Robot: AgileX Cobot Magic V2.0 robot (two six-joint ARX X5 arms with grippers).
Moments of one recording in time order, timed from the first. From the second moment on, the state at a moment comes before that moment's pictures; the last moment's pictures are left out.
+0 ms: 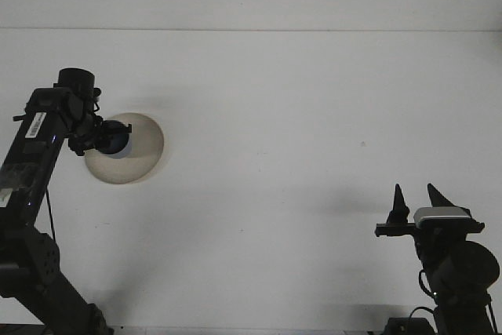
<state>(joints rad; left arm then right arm) 0.07 1.79 1.67 -1.04 -0.11 -0.06 -0.01 0.40 0.58 -0.38 -0.05 0.01</state>
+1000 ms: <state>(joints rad) 0.11 1.86 1.85 -1.09 -0.02 -0.05 -0.01 0.40 0.58 -0.38 -0.05 0.01</state>
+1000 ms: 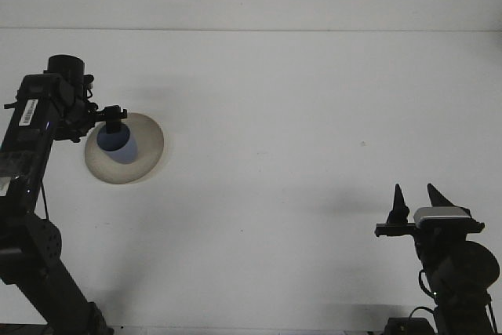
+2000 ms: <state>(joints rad) -0.02 0.89 1.16 -0.65 -0.01 -0.09 -0.01 0.40 0.58 -0.38 -0.05 0.01</state>
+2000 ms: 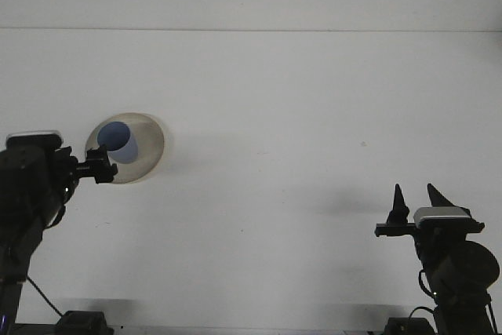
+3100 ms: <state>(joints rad) -0.02 0.39 0.61 -0.31 -0.01 0.00 -0.01 0.40 0.58 -0.38 -0.05 0.01</state>
